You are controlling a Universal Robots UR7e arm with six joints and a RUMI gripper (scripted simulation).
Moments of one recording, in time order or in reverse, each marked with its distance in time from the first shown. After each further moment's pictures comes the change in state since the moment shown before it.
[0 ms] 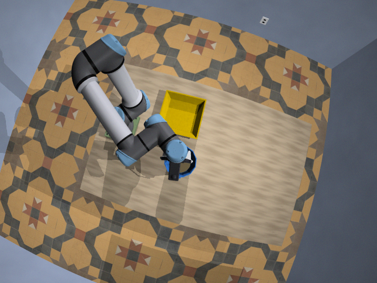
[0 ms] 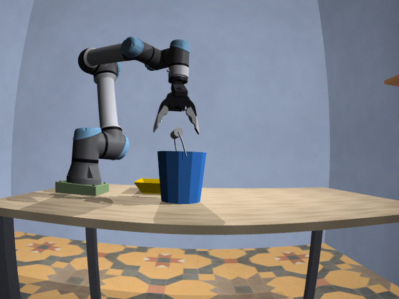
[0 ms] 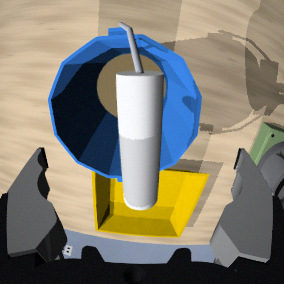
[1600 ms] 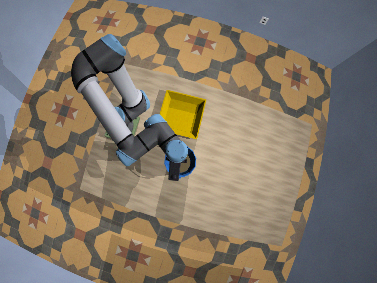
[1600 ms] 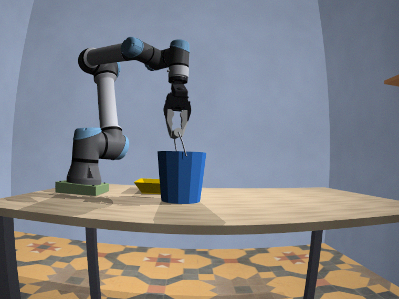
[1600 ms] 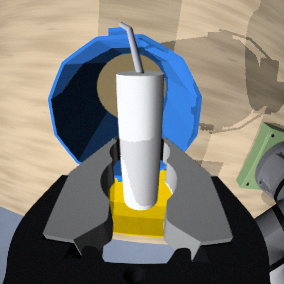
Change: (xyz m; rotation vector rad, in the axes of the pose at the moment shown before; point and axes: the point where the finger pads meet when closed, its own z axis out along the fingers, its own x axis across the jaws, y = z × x) arm 0.000 0.000 0.000 0.000 0.000 0.000
